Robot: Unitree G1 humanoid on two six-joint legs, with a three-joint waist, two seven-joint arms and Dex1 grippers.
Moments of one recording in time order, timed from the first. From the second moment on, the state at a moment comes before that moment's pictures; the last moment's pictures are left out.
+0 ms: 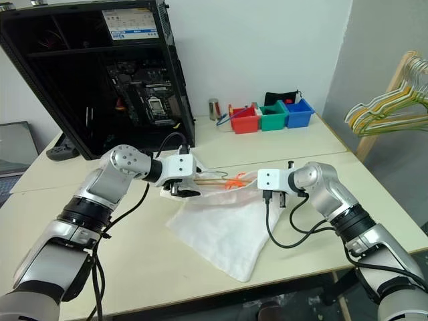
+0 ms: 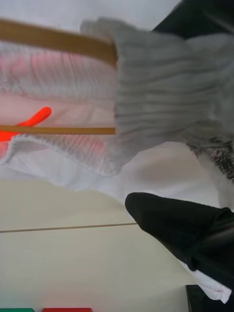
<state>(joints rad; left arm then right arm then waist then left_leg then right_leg) -0.84 0.71 -0.33 0.41 0.15 0.07 -1.27 -0.79 -0.62 0.54 0.24 -0.34 0.27 0.98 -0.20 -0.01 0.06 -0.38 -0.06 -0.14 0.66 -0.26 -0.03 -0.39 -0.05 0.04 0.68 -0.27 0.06</state>
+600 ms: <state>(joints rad) -0.81 0.76 -0.13 0.15 -0.17 0.32 -1.38 -0.55 -0.68 0.23 -0.14 -0.14 0.80 1.03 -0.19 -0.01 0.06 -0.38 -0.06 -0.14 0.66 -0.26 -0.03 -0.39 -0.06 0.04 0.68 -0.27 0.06</state>
